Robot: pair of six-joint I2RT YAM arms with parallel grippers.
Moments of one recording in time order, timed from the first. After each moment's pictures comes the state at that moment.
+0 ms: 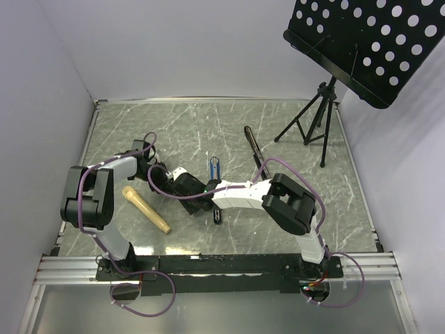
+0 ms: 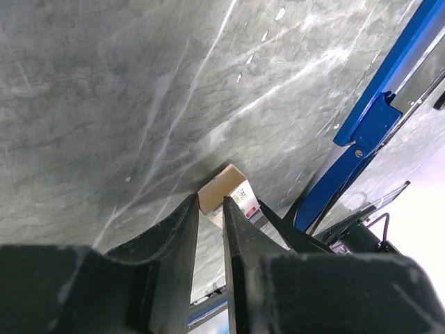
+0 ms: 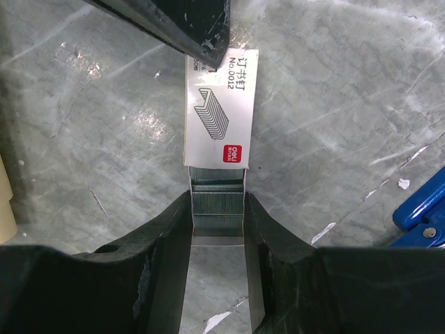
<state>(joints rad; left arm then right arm) -0.11 1.70 0.92 -0.49 0.52 -0.54 1.11 2.02 1.35 -0.28 0.20 0.28</state>
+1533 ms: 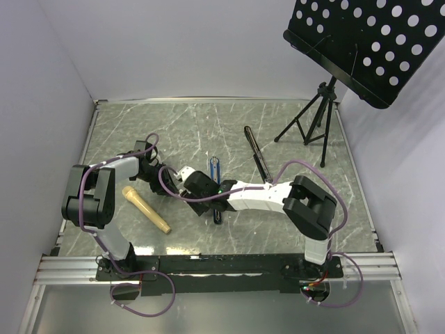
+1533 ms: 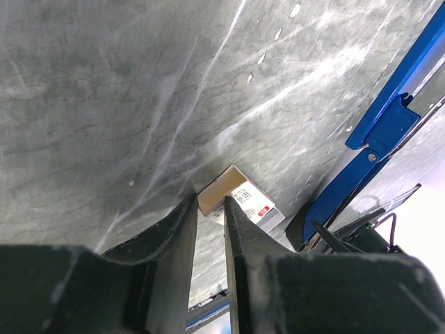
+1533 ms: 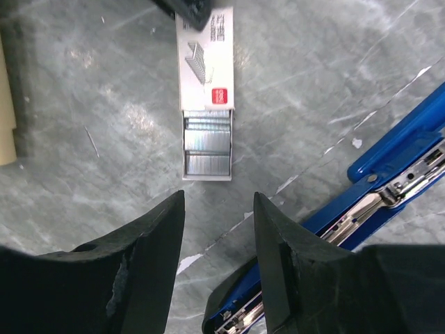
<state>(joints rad) -0.12 1.71 0.92 -0.49 0.49 -0.54 1.09 1.84 1.19 -0.25 0.16 0.19</state>
